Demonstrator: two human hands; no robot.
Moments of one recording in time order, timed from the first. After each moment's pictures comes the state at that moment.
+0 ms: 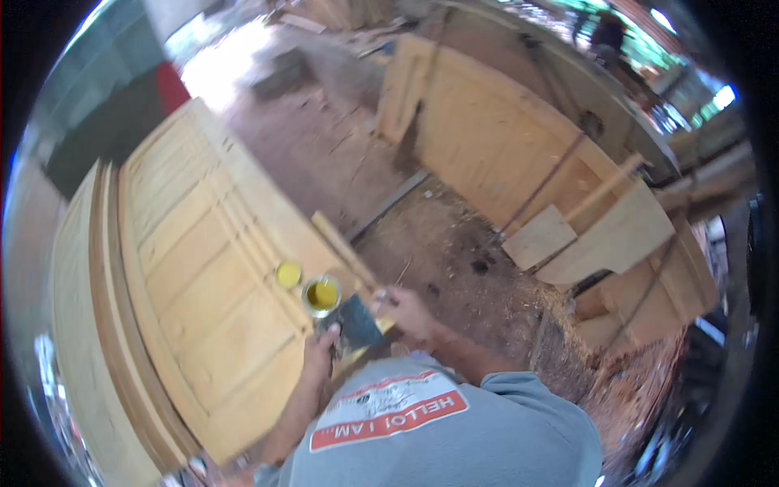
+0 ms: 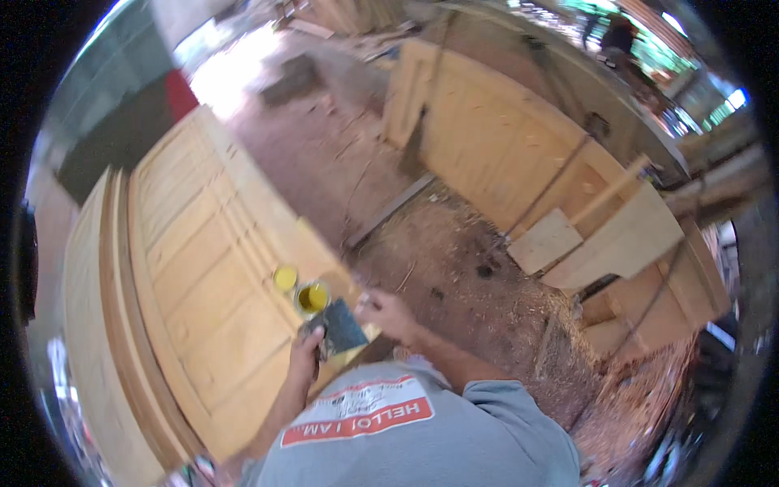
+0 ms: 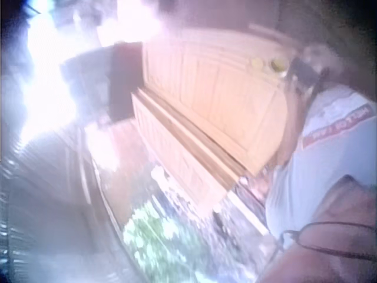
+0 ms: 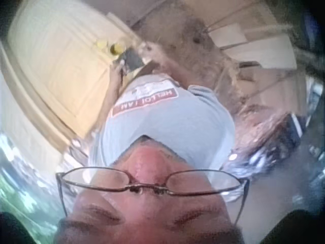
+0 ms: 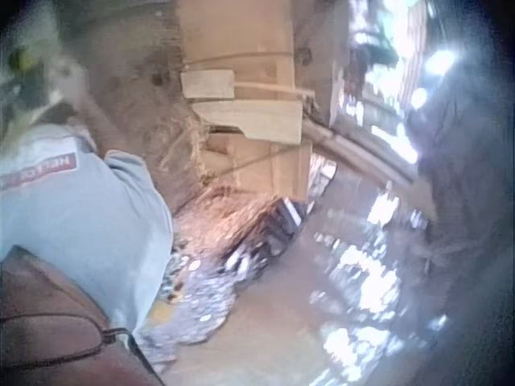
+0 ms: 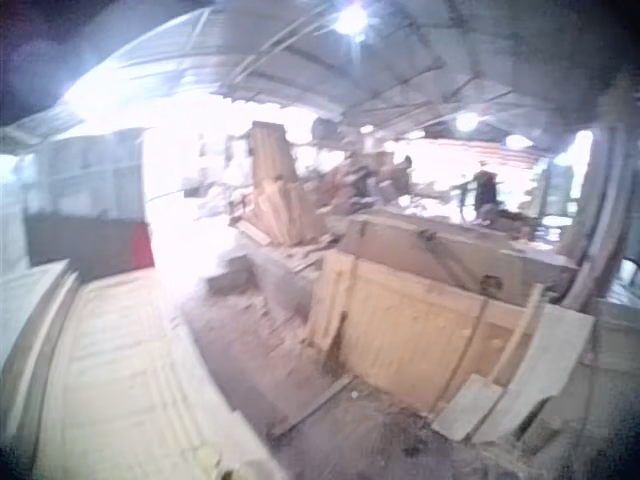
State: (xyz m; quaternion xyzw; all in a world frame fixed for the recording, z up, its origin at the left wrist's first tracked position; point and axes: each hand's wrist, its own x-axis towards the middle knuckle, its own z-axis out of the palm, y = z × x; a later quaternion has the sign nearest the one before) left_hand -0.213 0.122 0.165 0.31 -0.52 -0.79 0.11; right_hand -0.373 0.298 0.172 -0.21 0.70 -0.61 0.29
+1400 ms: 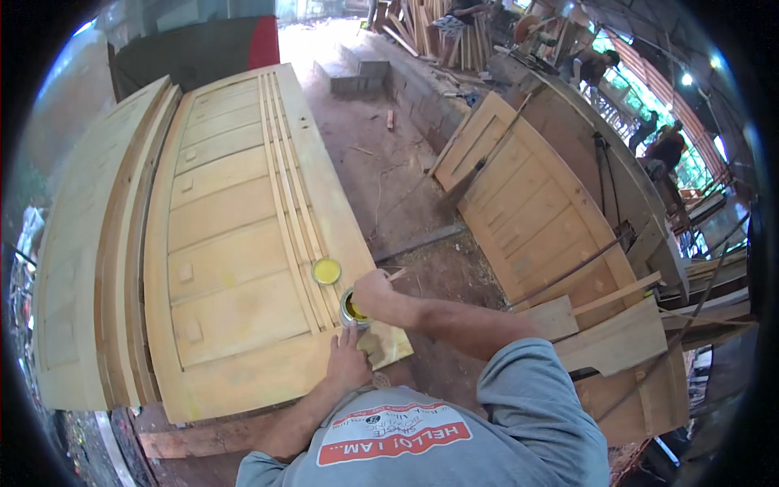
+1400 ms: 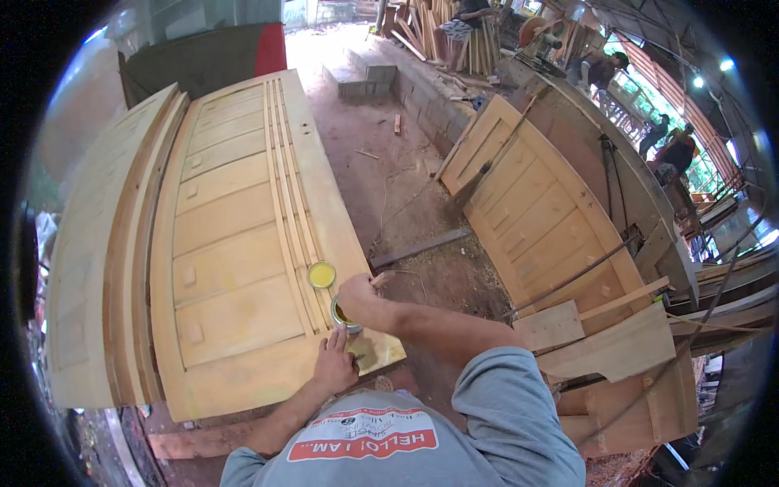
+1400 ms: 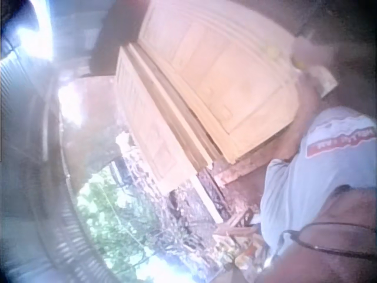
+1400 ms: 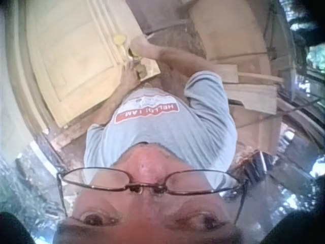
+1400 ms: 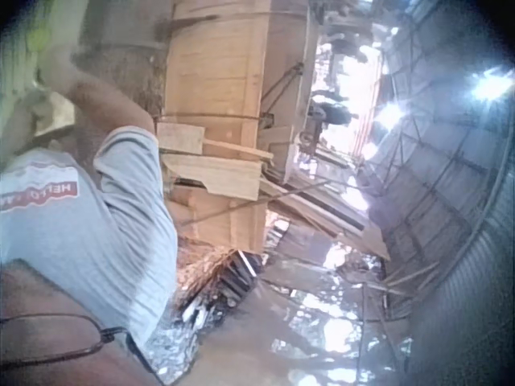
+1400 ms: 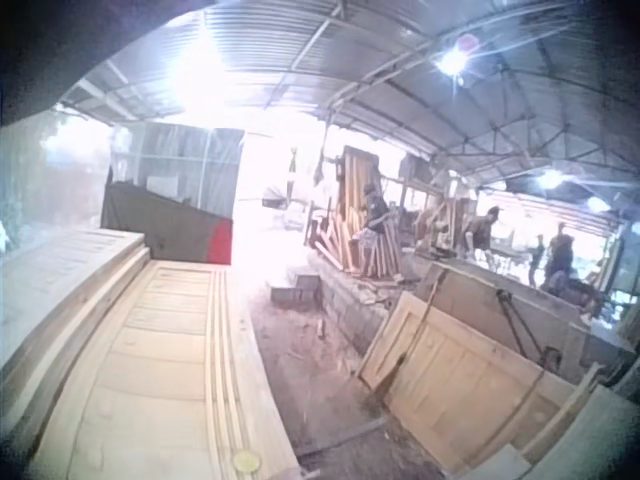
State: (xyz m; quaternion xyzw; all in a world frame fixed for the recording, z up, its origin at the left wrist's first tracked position) left_hand -0.196 0.125 0.144 0.16 -0.97 -0.18 -0.05; right_hand -0.383 0.098 0.214 -0.65 0.69 0.30 0.07
